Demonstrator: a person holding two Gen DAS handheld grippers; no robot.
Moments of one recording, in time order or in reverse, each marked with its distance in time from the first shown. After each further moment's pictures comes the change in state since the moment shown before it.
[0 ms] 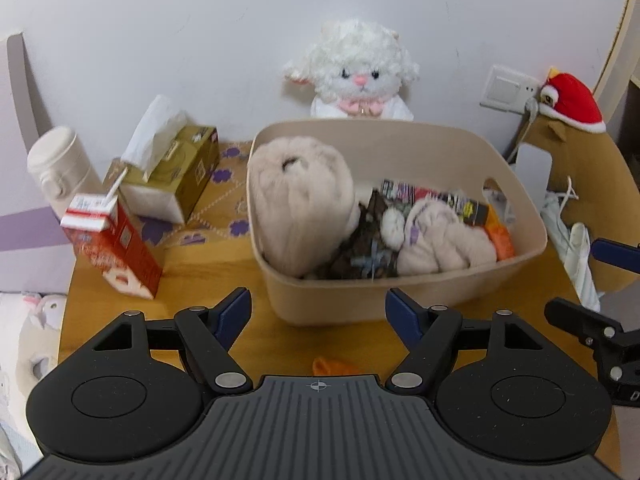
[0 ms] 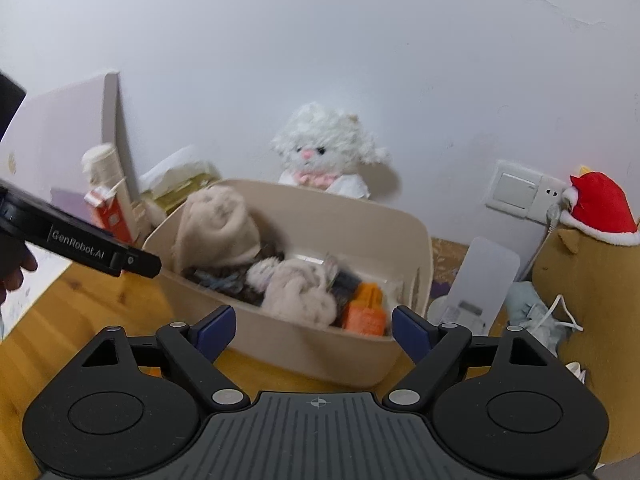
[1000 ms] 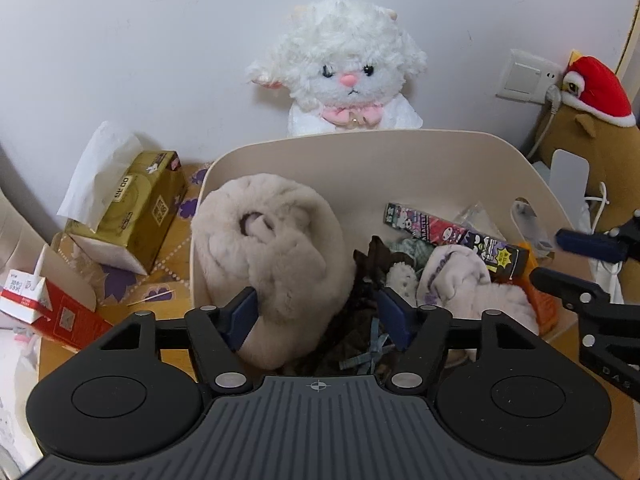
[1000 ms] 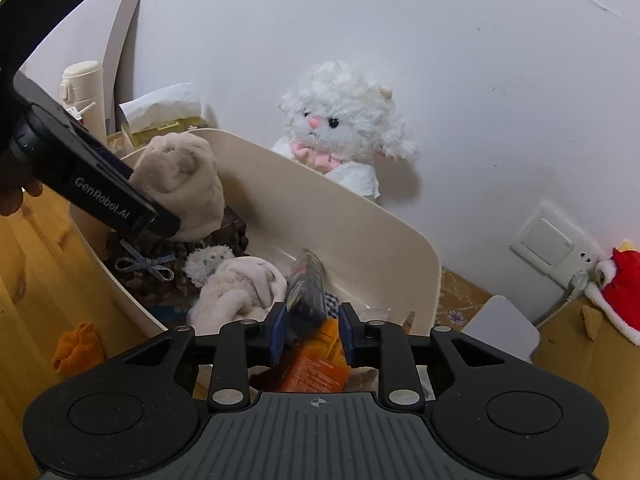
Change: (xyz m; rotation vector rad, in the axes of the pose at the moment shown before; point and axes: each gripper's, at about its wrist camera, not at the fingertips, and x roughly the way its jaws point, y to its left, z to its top) left arm 0.083 -0.020 0.059 0.028 0.028 0.060; right arm 0.091 -0.025 0.033 -0.246 0.072 -0.031
